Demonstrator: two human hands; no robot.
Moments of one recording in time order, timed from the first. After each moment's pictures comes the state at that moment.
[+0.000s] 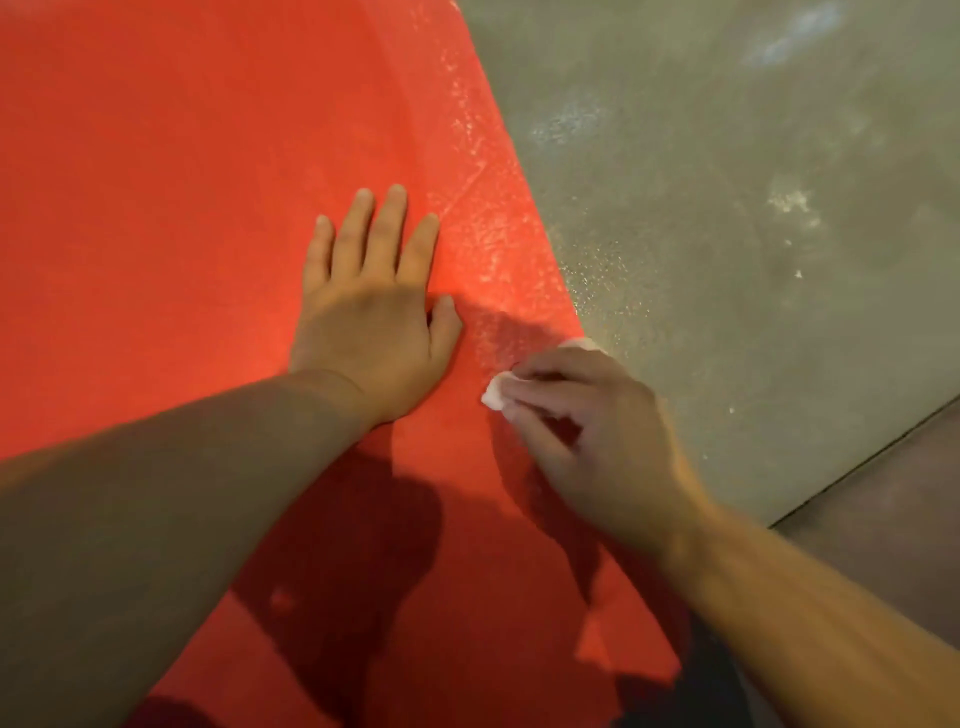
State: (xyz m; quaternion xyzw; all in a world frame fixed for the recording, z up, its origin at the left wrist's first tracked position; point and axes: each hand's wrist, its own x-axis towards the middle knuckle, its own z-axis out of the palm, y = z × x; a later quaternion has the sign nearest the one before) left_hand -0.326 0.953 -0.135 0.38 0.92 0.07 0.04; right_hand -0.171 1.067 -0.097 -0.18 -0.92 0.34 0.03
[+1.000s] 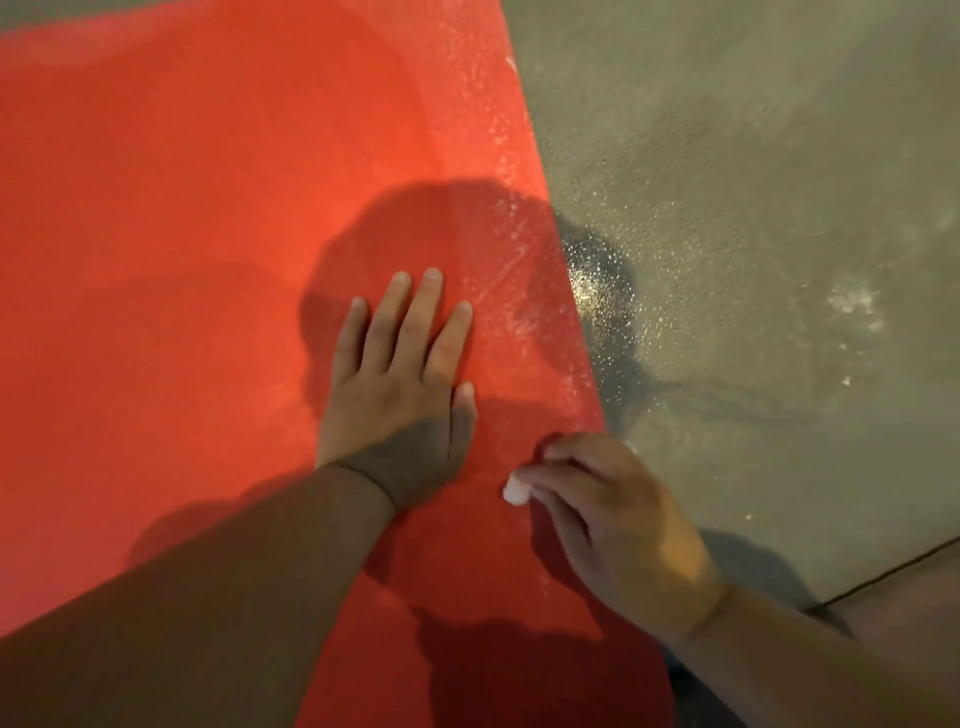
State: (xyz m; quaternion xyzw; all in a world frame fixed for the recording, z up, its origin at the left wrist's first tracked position) left_hand -0.330 0.956 -0.128 0.38 0.92 0.05 0.07; right_hand -0.187 1.089 -0.093 -0.10 -0.93 0.35 -0.03
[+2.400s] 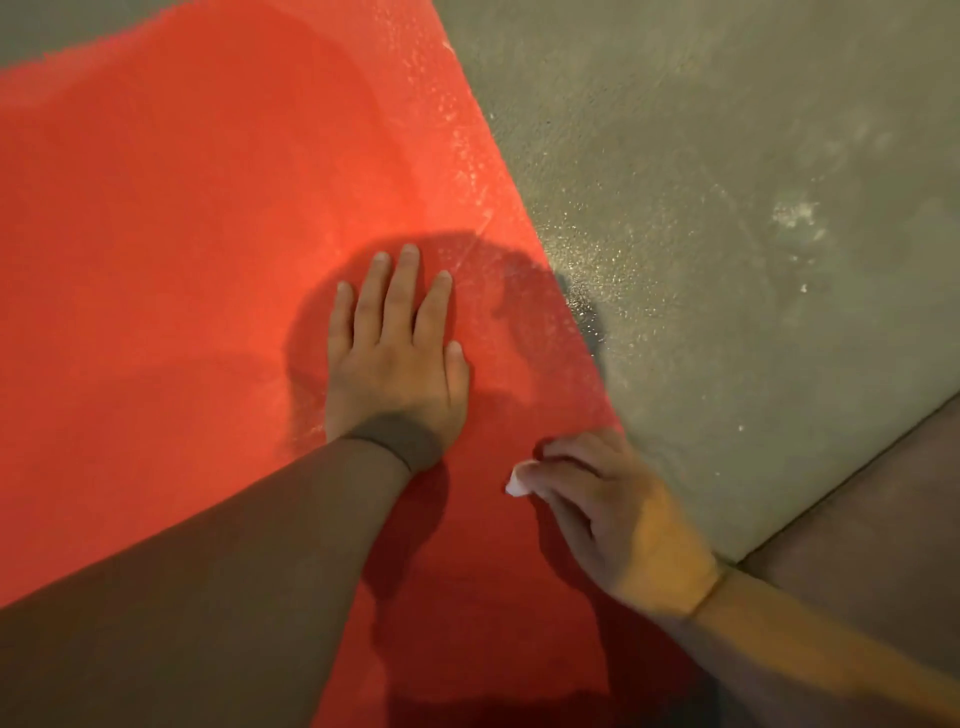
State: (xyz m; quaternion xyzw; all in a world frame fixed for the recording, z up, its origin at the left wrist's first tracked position) left_hand -0.331 0.955 -0.134 0.38 0.92 0.08 0.05; right_hand -0.155 1.054 -0.092 -0.15 -0.92 0.35 -0.03
